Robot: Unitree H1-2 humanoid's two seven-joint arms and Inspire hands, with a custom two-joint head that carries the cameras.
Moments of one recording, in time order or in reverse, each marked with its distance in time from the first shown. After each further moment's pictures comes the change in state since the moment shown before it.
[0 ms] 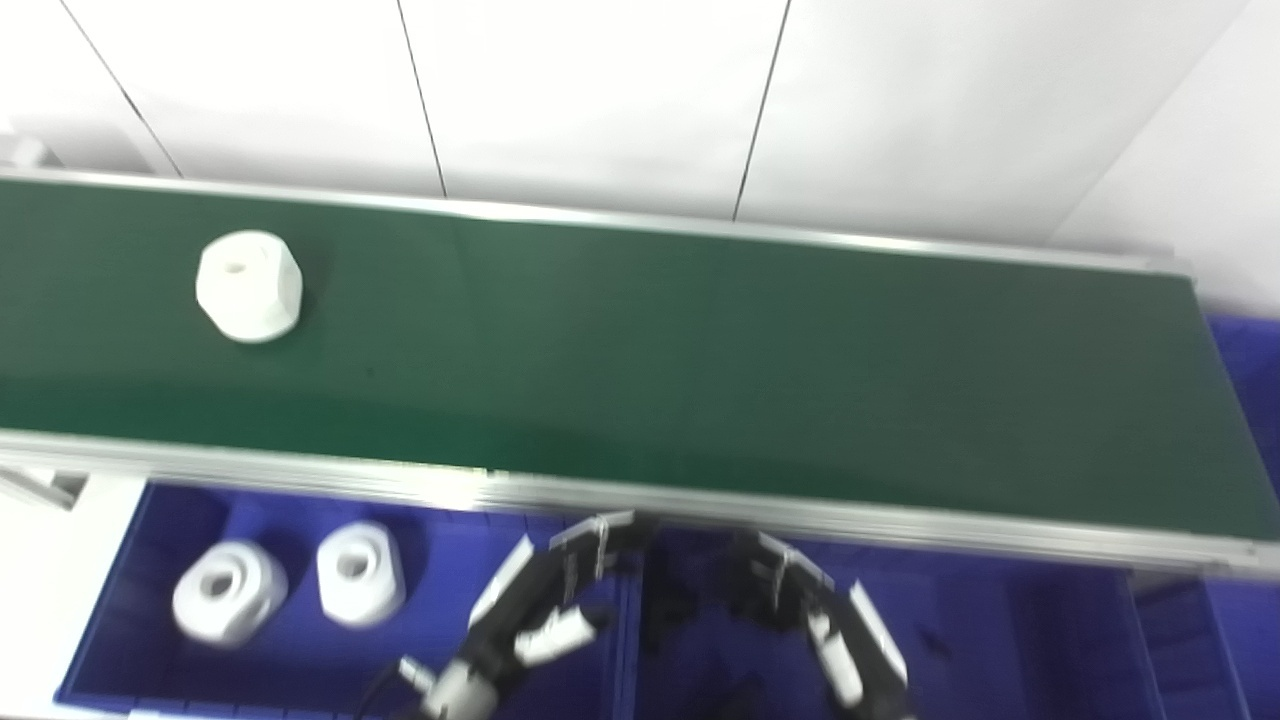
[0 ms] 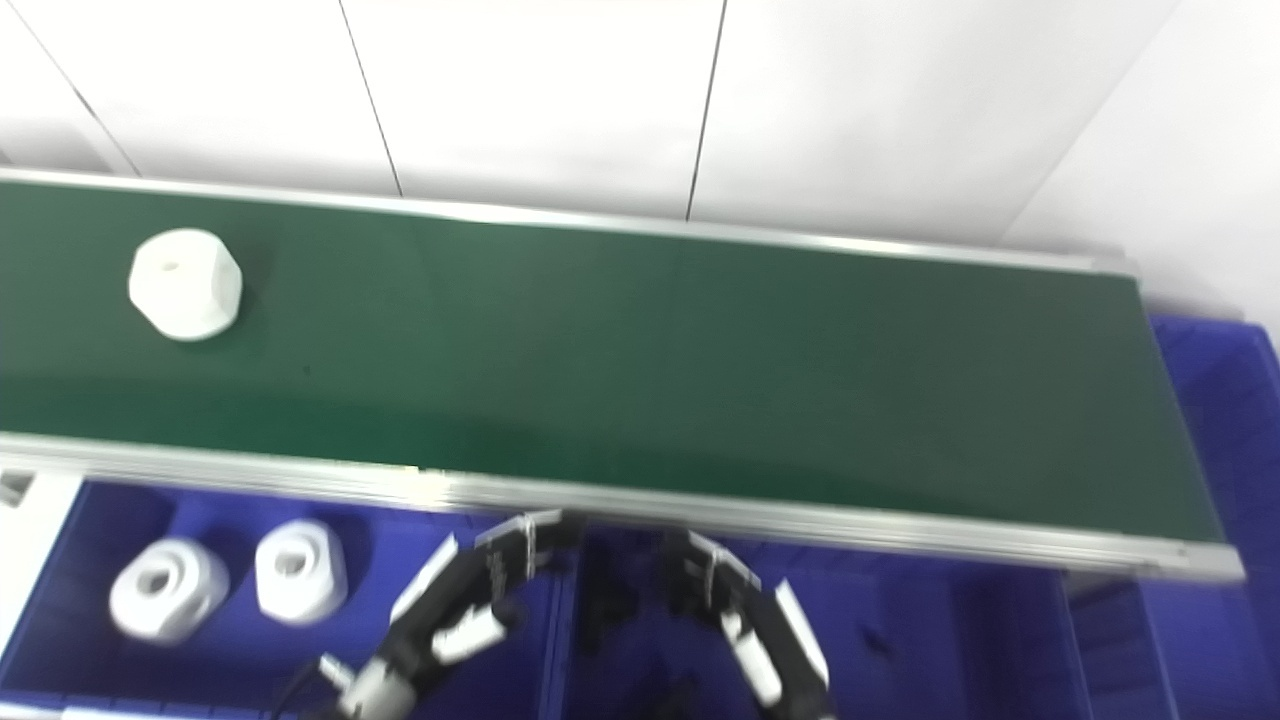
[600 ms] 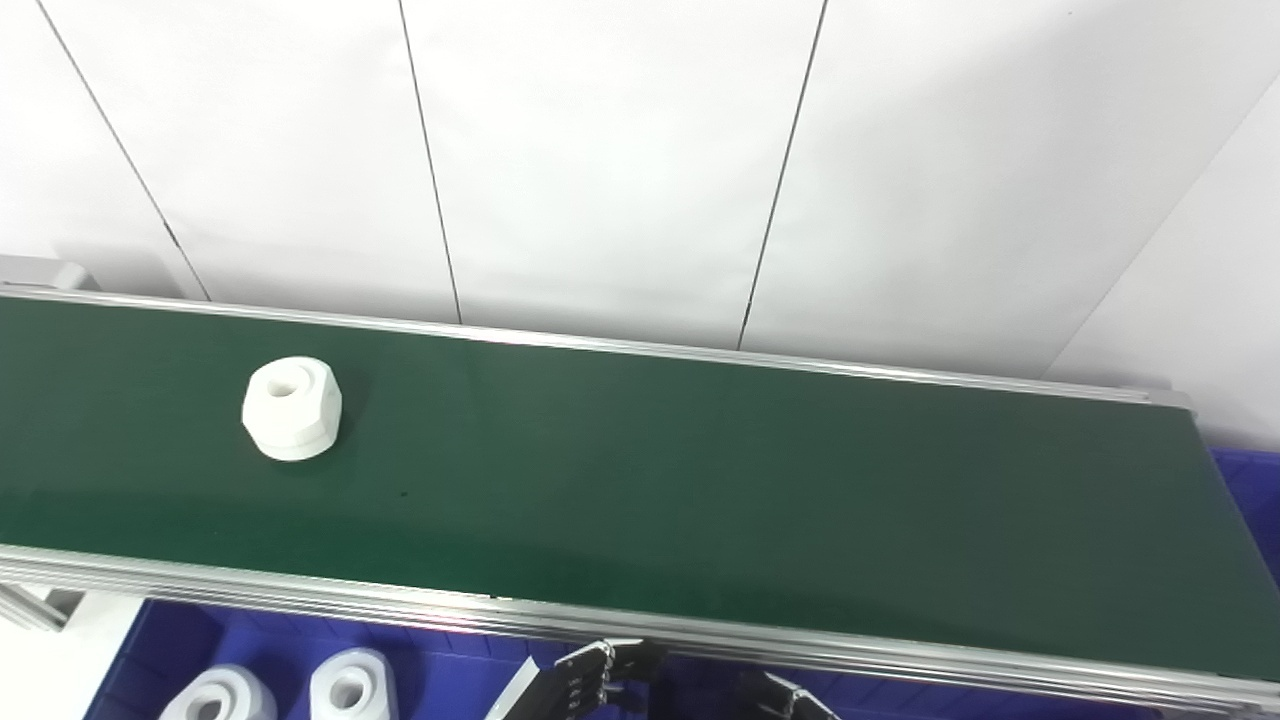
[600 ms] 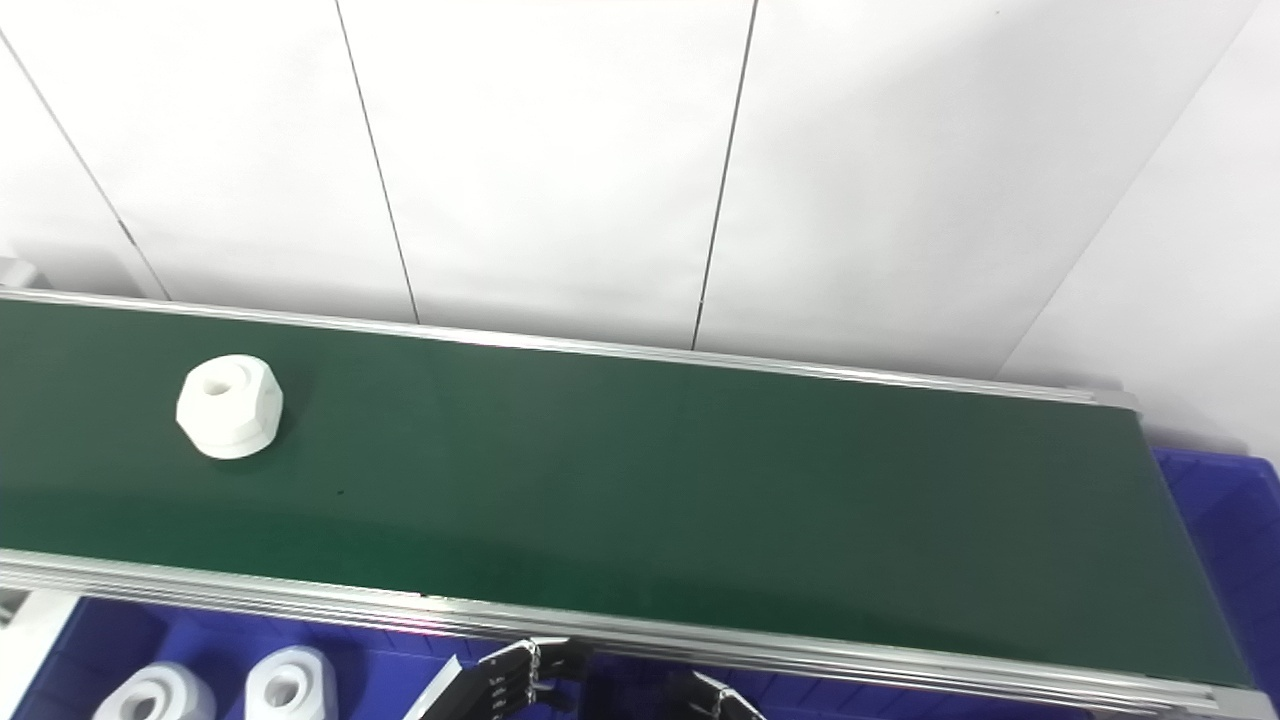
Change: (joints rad) left arm -0.028 0.014 -0.045 0.026 0.026 -0.016 0.076; right arm -0.014 0.014 -0.035 0.027 0.000 0.000 0.038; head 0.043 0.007
